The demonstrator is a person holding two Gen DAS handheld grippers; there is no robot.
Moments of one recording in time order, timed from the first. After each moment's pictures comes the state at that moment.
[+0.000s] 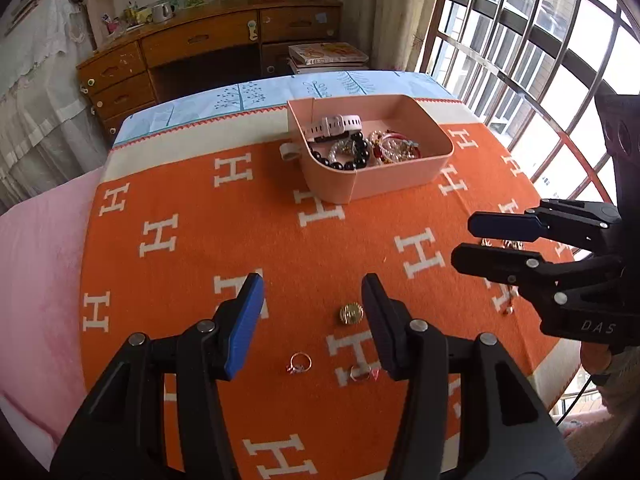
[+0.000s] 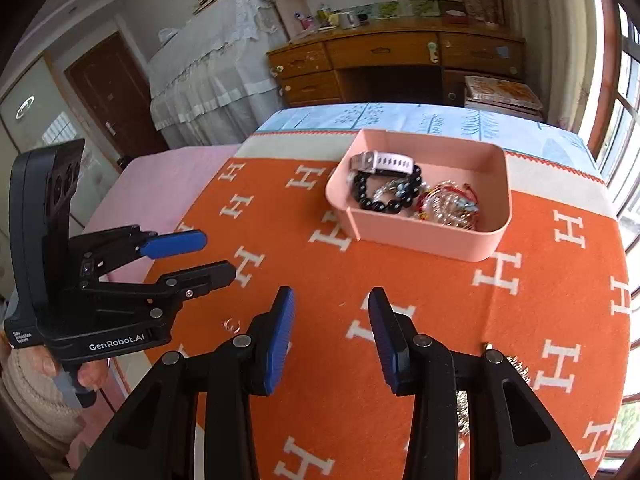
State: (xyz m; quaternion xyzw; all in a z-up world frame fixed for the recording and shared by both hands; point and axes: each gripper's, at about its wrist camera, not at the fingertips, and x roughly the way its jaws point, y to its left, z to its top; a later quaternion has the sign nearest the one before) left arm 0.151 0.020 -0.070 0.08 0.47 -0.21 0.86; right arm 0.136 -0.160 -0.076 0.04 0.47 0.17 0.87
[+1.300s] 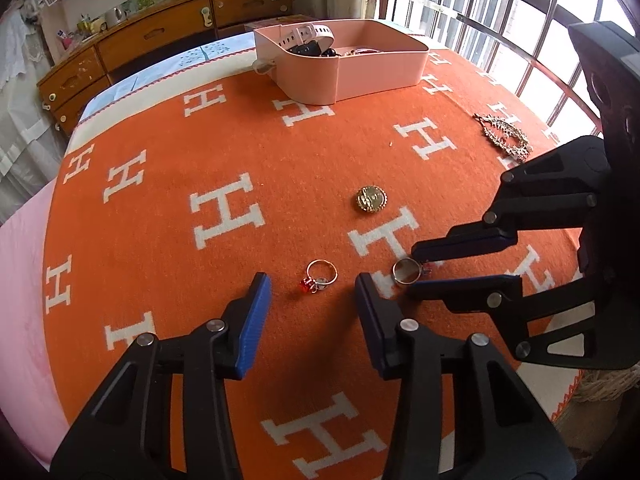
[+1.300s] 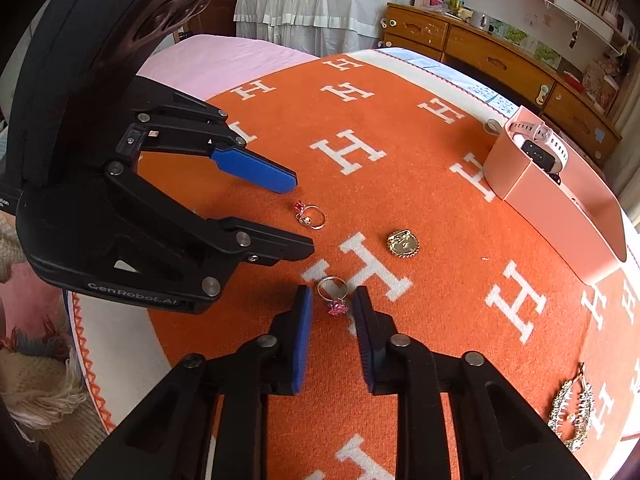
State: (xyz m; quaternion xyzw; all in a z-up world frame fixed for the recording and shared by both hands) left arm 0.125 0.051 -0.151 0.14 0.47 -0.27 0.83; right arm 0.088 -0.035 -0.172 -0.18 0.47 0.26 0.82
